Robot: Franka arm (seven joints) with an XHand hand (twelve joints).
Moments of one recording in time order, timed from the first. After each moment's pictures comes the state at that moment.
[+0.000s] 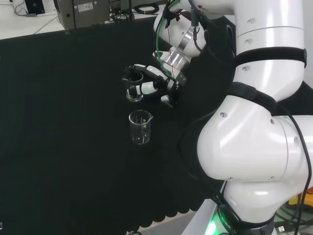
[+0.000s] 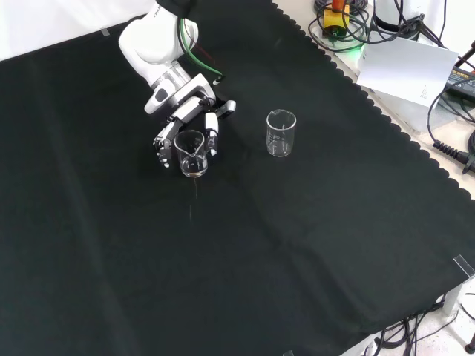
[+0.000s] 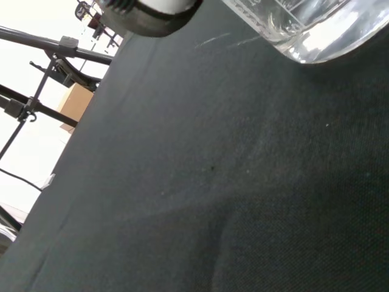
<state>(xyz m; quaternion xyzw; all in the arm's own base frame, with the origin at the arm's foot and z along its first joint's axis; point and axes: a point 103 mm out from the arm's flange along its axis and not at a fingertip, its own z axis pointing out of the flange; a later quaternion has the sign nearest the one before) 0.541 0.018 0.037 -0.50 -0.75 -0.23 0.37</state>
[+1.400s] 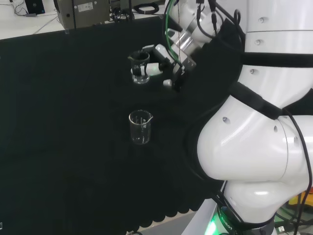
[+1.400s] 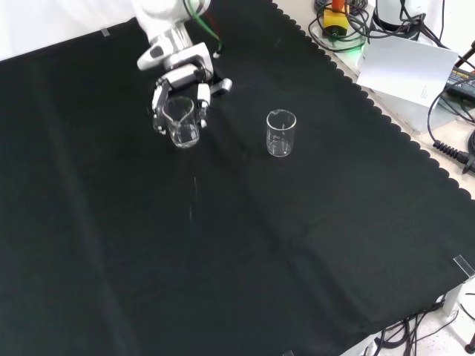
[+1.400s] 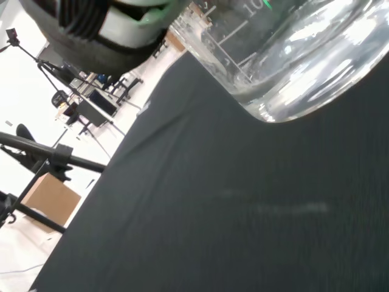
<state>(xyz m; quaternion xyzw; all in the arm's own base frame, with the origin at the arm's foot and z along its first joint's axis) 0.549 -0.008 0.118 -0.56 -0.73 -0.29 0.27</state>
